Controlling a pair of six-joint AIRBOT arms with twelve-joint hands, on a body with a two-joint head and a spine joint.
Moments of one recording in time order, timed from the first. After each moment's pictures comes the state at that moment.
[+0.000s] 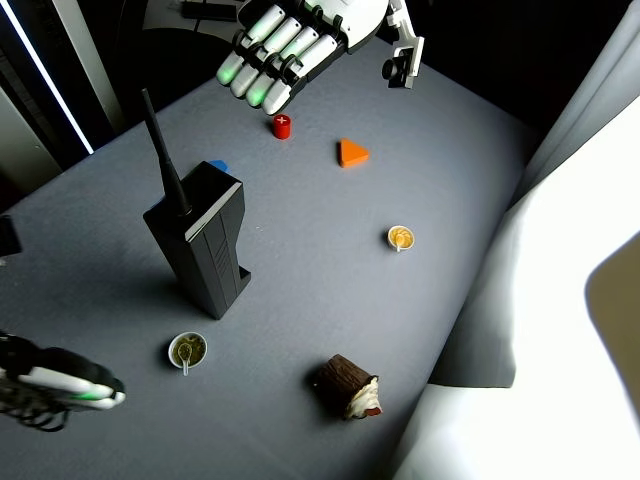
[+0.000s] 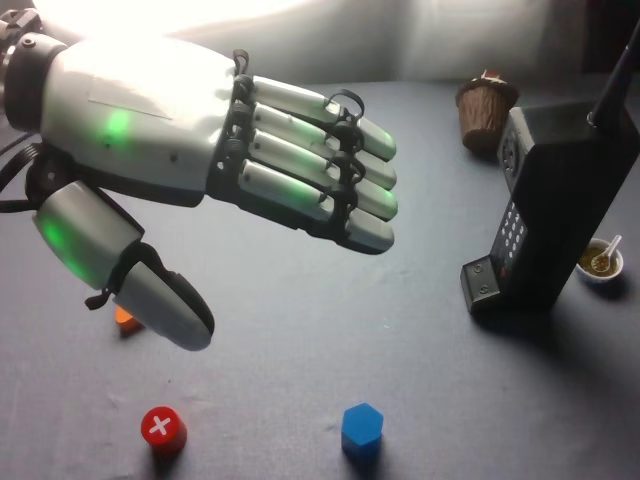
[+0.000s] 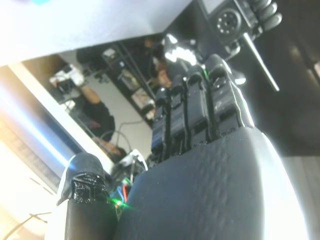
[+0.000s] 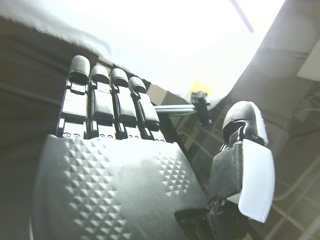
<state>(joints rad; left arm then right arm) 0.17 -0.75 1.50 1.52 -1.33 -0.26 -1.06 -0.92 0.93 0.52 1.53 0.31</state>
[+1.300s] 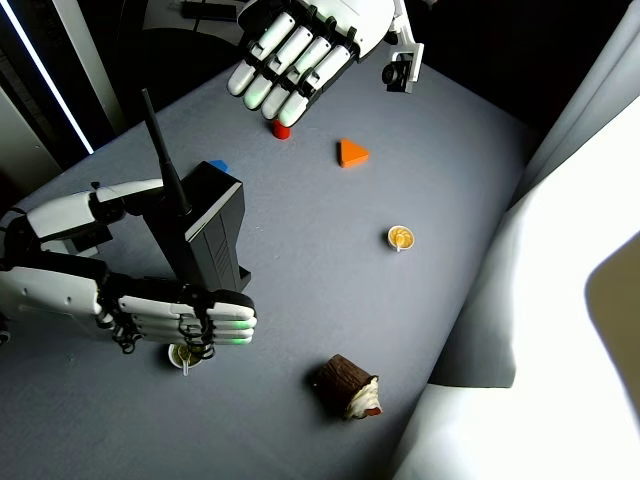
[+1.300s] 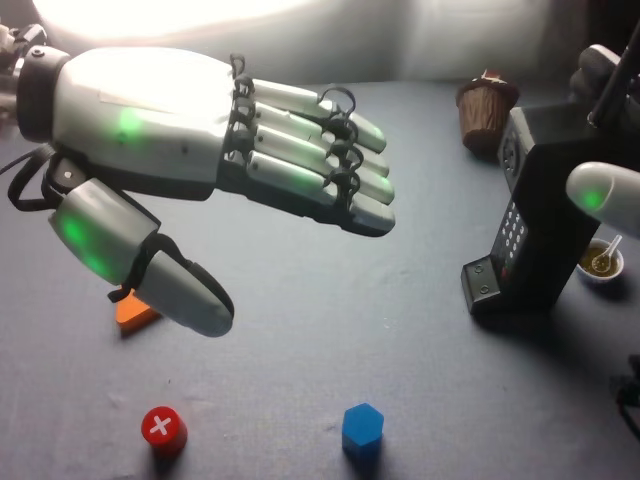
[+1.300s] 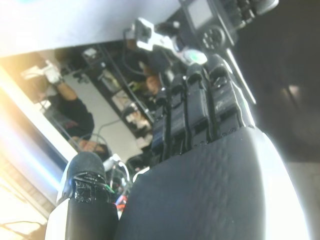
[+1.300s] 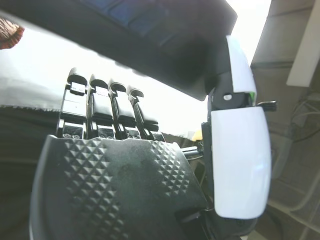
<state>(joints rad) 0.23 -0.75 1.50 1.44 -1.25 -0.29 -0.84 -1.09 1.08 0.37 1.32 0.29</state>
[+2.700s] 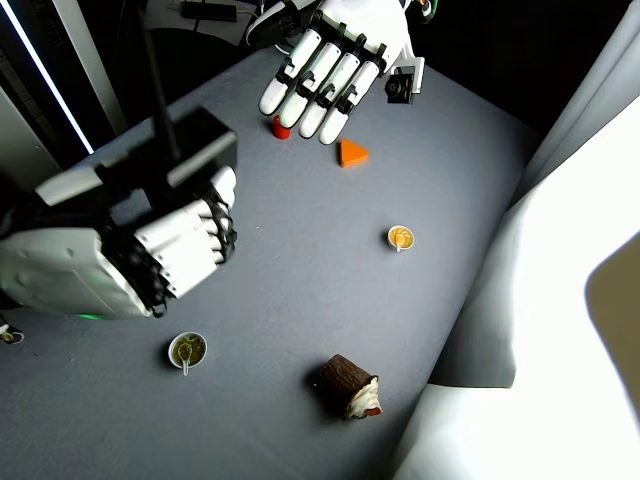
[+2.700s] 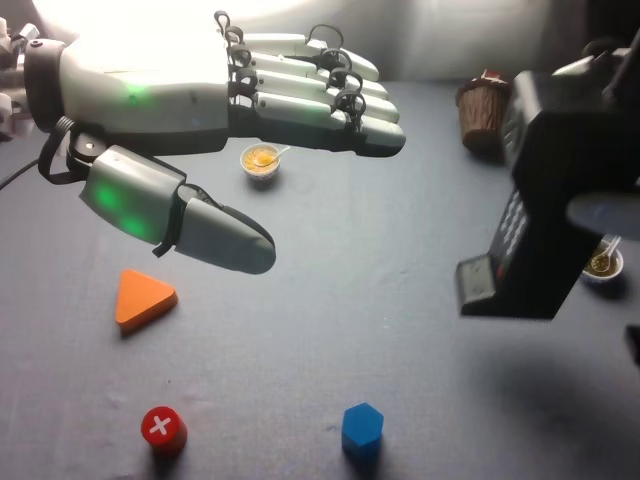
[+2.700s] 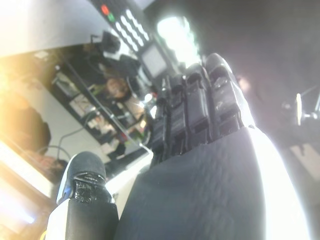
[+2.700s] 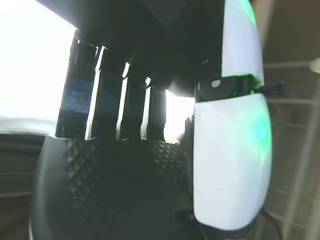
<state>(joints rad) 0.31 -0.76 1.50 1.17 -1.17 -0.18 -0.79 -1.07 1.18 0.19 1.48 0.28</state>
